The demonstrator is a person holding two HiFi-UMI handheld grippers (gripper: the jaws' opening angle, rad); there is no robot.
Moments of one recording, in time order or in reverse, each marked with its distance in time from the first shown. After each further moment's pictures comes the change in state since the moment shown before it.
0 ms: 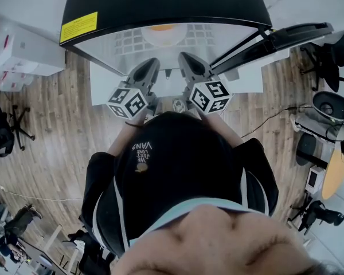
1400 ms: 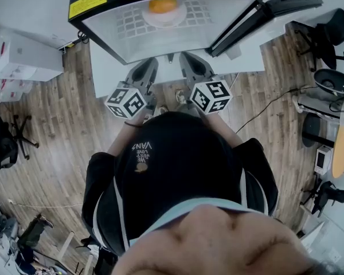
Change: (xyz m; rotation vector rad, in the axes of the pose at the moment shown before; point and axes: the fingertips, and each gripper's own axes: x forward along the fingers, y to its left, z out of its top) left arm -0.059 -0.016 -0.017 0.000 0.042 -0.071; right arm -0.049 0.045 -0.025 0.013 -0.036 -0.108
